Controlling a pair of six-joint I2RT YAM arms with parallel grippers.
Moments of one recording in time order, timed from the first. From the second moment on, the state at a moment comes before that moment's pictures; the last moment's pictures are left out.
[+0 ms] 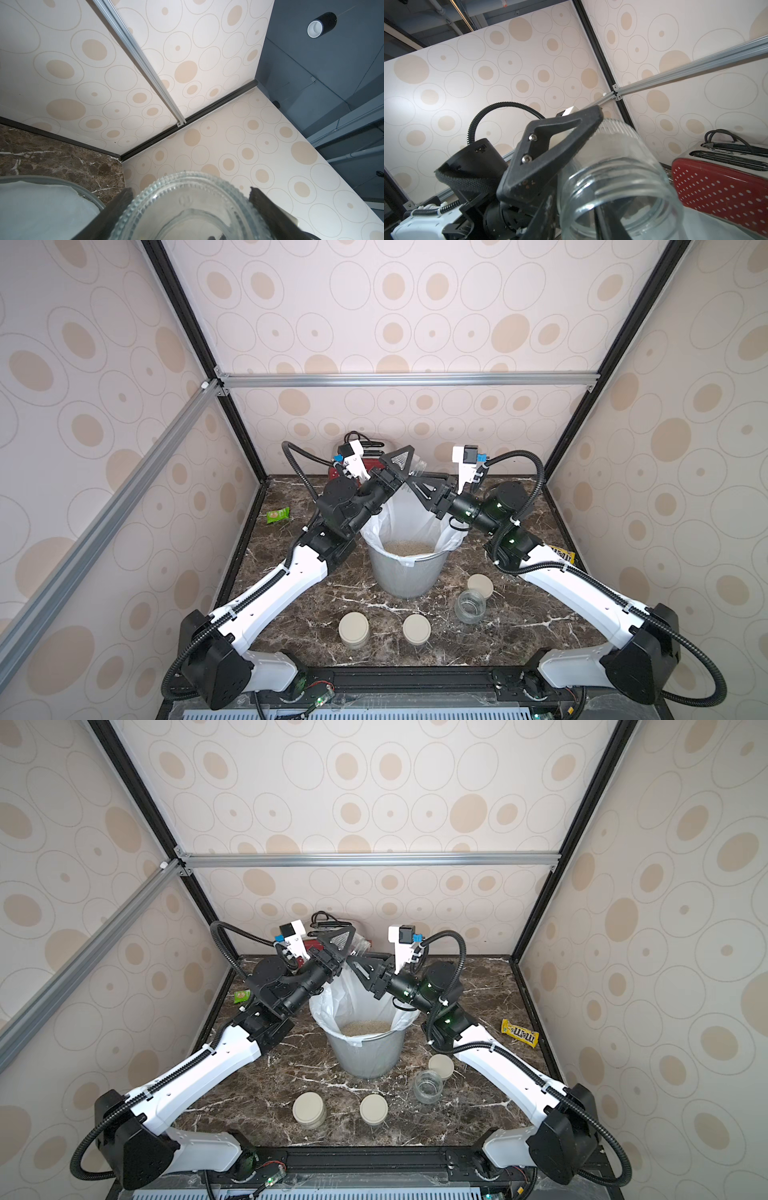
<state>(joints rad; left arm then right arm) -0.65 1.34 1.22 0.35 0.03 -1.13 0.64 1.34 1.17 0.48 -0.47 0.61</state>
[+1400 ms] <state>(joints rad) -0.69 1.16 1.16 0.23 -0.17 -1.08 0.63 1.39 1.18 0.44 -0.46 0.66</state>
